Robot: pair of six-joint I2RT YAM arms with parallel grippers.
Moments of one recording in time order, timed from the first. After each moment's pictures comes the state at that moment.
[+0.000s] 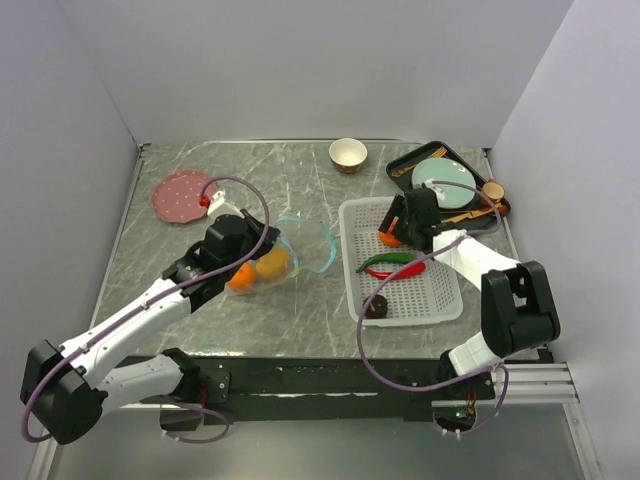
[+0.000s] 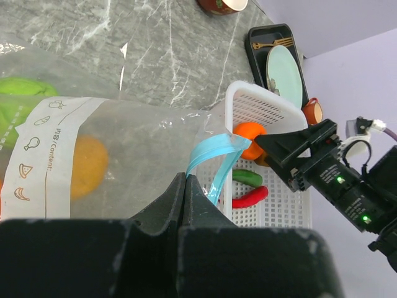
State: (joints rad) left arm -0.66 1.05 0.79 -0.14 -0.29 -0.99; right arm 0.25 1.51 0.88 -0.16 0.16 0.64
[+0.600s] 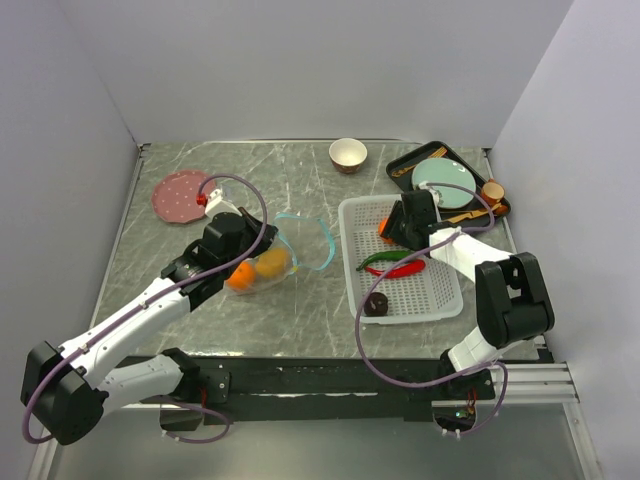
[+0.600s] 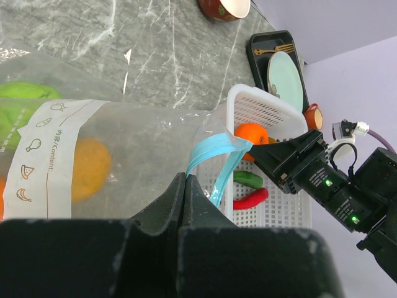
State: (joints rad) left arm -0.64 1.05 0.80 -0.15 -0.29 -0.99; right arm 0.25 1.57 0.89 -0.15 0.12 0.61
